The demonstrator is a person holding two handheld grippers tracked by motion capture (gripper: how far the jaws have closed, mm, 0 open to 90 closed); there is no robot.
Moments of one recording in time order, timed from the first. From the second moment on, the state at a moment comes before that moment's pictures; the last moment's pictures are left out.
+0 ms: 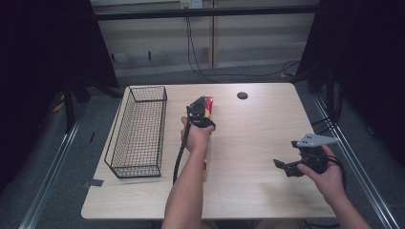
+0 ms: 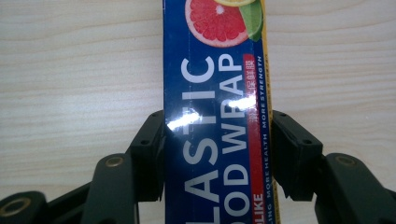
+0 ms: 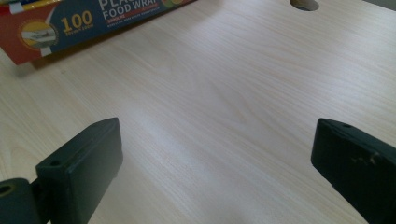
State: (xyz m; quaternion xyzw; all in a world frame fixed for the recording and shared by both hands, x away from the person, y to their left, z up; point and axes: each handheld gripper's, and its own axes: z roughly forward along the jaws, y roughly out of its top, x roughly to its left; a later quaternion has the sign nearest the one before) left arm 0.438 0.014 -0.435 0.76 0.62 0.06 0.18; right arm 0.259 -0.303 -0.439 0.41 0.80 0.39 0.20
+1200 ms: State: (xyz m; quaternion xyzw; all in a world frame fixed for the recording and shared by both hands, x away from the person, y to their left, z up) left arm 0.428 0.058 -0.351 0.76 0.62 0.07 0.18; right arm 0.259 -0.301 -0.440 0.41 0.80 0.39 0.20
